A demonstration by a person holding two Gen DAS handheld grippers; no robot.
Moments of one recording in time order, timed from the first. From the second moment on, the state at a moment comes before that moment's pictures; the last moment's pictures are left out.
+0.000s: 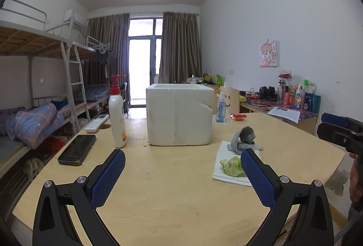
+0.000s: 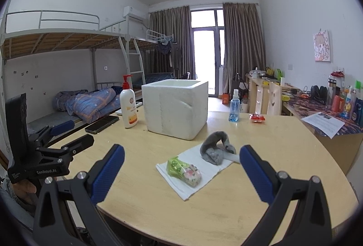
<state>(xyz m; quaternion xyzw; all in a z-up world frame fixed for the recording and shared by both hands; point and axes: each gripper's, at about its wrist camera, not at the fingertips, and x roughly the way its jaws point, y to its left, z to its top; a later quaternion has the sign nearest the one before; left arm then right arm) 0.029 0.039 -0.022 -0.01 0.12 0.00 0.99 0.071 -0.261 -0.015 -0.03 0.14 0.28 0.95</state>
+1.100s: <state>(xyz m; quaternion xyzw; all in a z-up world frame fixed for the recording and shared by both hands) 0.109 0.011 -0.042 0.02 0.21 -0.08 0.98 0.144 -0.283 -0.043 0.00 0.21 0.24 0.95</state>
